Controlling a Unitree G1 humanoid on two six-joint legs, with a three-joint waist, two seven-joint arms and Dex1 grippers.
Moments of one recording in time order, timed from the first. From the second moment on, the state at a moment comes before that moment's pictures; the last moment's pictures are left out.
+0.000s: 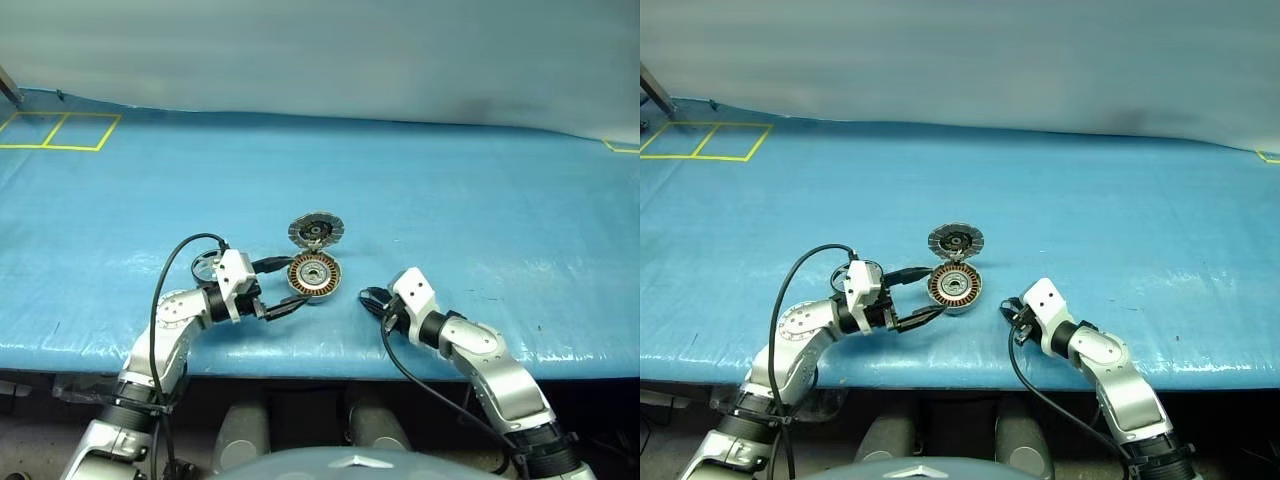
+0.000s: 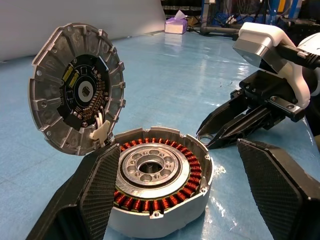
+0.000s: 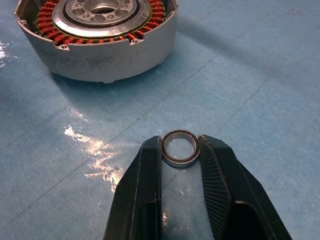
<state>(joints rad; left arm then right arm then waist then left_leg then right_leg) -0.13 0.44 -0.17 0.00 -0.36 0.04 -0.96 0.05 -0.44 0.15 -0.24 0.14 0.41 0.59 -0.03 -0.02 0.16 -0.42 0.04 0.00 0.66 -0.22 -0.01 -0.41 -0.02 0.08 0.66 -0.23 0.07</state>
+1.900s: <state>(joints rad) -0.06 0.44 -0.13 0.03 -0.29 -0.03 -0.90 -0.29 -0.32 0.34 -0.10 0.12 0.47 0.69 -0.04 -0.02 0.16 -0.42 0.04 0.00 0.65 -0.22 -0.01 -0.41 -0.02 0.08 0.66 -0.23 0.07</state>
